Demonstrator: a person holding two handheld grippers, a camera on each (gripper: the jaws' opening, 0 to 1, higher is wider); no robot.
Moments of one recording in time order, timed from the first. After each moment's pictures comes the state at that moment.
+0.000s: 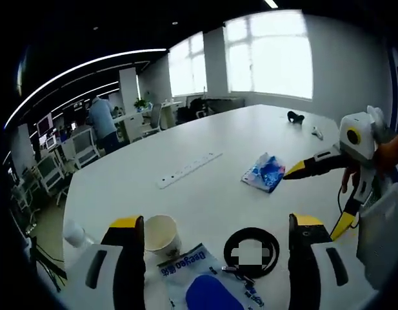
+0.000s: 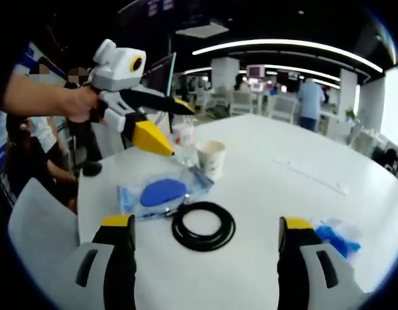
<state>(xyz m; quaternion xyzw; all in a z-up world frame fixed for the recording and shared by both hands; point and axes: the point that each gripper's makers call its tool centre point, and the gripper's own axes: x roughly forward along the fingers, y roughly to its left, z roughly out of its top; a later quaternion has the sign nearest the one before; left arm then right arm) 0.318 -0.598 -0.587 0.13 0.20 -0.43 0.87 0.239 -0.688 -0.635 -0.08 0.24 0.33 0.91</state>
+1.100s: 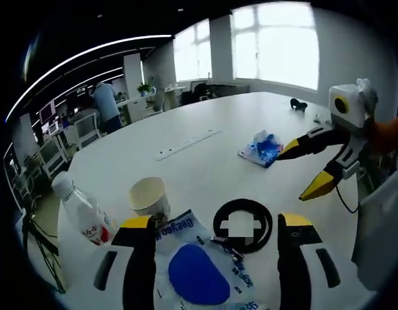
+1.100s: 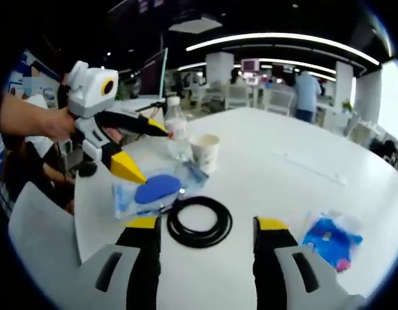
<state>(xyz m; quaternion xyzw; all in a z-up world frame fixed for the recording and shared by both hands) 0.290 -0.582 -0.636 0.14 0.25 -0.40 0.87 0.245 -0.694 -0.649 -0.06 0.26 0.32 0.91</state>
